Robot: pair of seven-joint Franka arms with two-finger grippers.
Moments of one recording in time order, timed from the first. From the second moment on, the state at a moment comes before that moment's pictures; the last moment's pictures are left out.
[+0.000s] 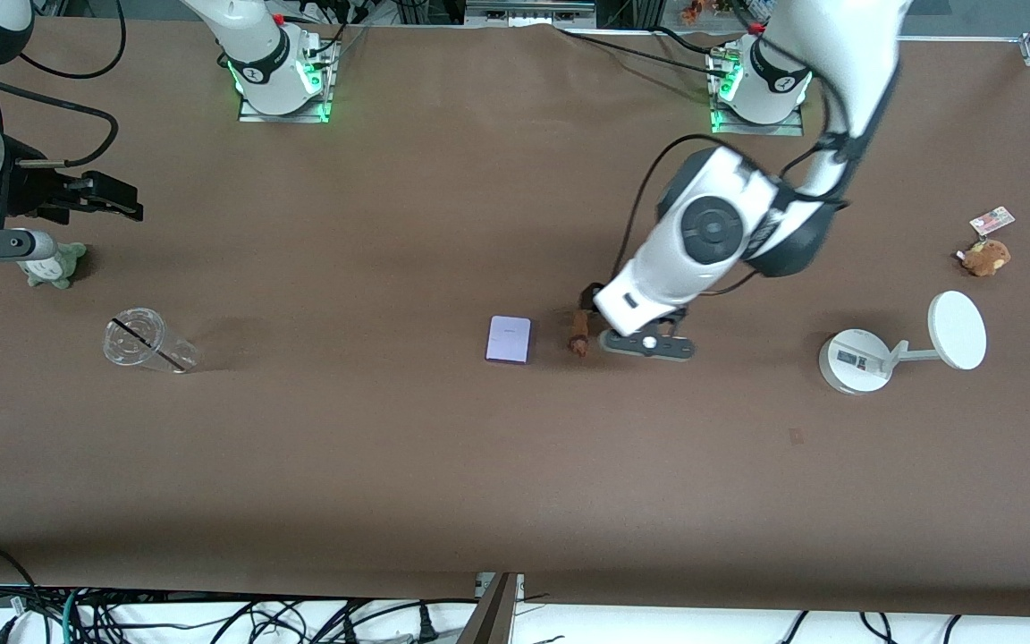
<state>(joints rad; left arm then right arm) -0.28 0.55 -0.30 -1.66 0.00 2.20 -0.43 0.02 0.09 0.01 -1.56 0.02 1.45 -0.01</state>
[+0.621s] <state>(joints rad) -0.33 0.72 -0.29 -1.66 0.04 2.38 -0.43 0.02 0.09 0.01 -1.56 0.02 1.47 -0.01</state>
